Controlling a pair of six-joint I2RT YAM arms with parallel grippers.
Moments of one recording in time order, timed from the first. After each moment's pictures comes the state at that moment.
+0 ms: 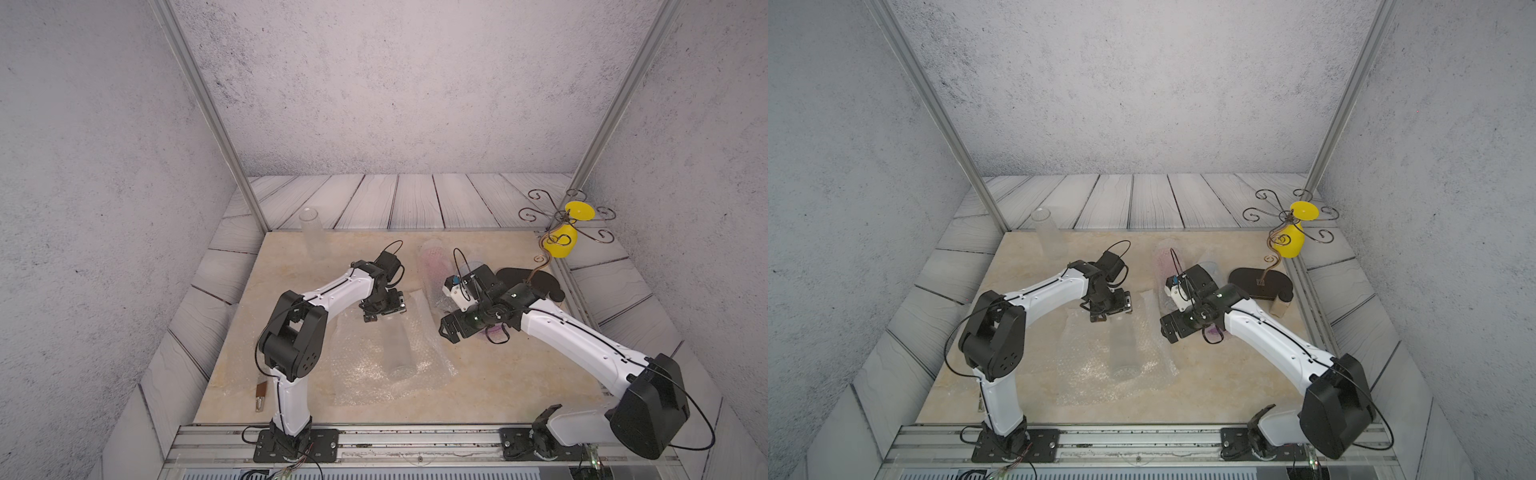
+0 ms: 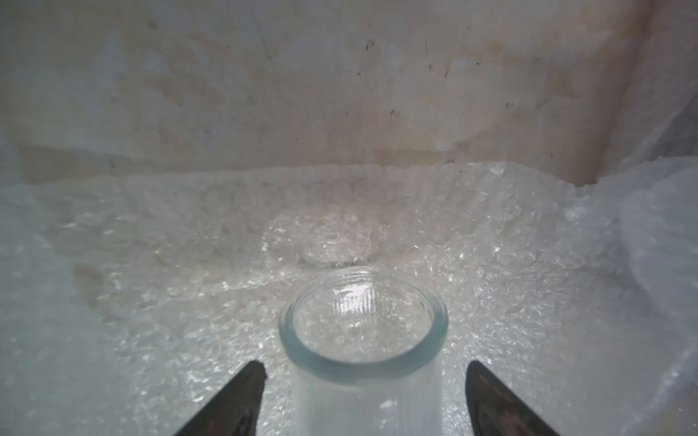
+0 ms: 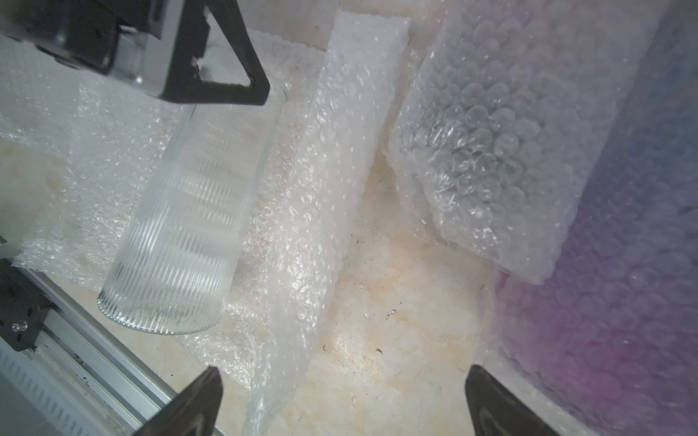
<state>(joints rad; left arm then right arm) -0.58 1.93 1.43 -0.85 0.13 -0.75 0.61 1.37 1.11 -0.85 -0.17 0.09</state>
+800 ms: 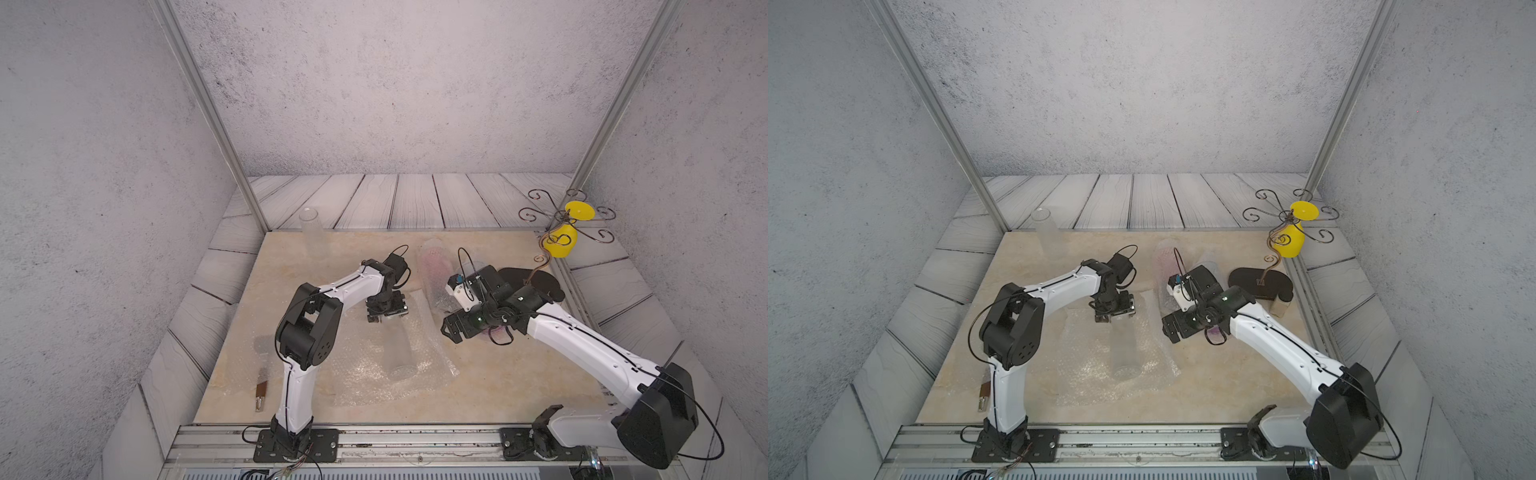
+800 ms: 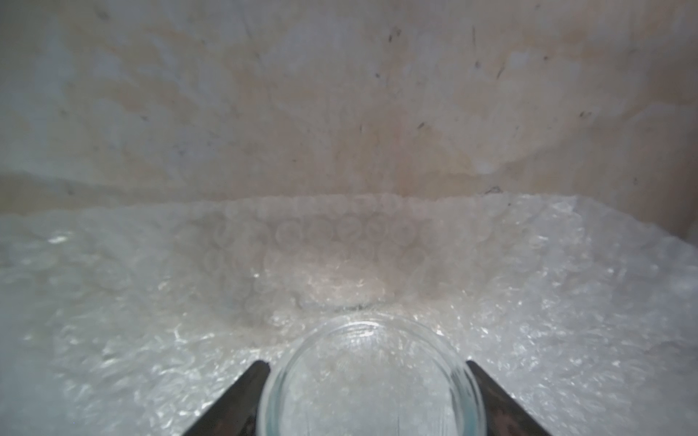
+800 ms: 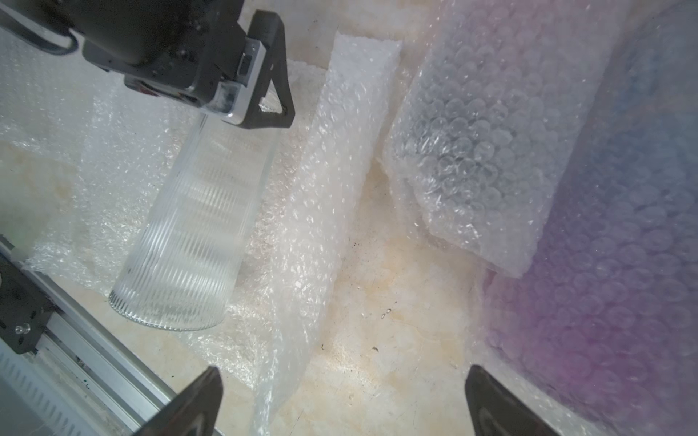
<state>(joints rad) -0.60 2.04 1.52 -0.91 0.08 -0.75 0.61 1.31 1.09 -0.85 -0.15 0.09</state>
